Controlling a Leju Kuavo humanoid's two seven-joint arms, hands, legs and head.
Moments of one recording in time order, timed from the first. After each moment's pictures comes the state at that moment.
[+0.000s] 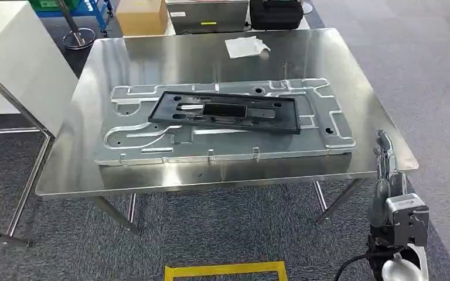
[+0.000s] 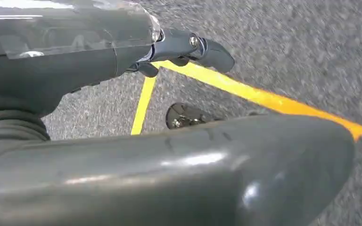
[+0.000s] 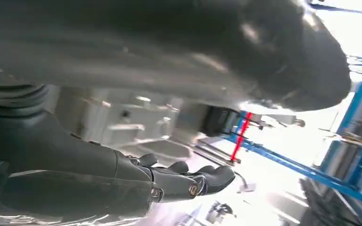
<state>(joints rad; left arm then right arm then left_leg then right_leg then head) -0.08 -0.03 -1.04 -0.14 1.46 0.29 -0.40 0.18 -0.11 -0.17 -1.94 0.19 -0.24 -0.48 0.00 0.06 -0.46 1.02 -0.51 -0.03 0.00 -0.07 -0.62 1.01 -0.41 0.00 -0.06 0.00</state>
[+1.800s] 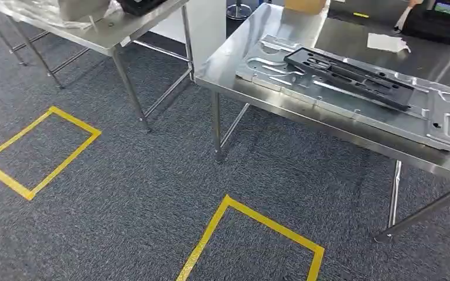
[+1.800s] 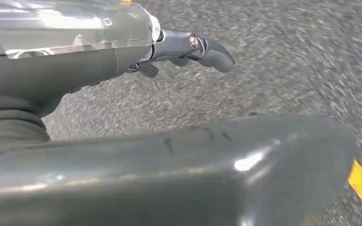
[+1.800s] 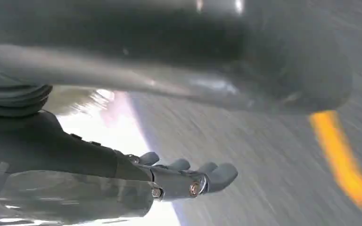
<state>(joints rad) -0.08 -0.06 -1.06 -0.13 1.47 0.39 -0.34 -0.05 0.04 -0.11 -0.33 0.95 -0.39 0.13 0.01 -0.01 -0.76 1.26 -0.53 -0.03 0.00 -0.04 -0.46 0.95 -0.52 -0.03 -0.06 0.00</state>
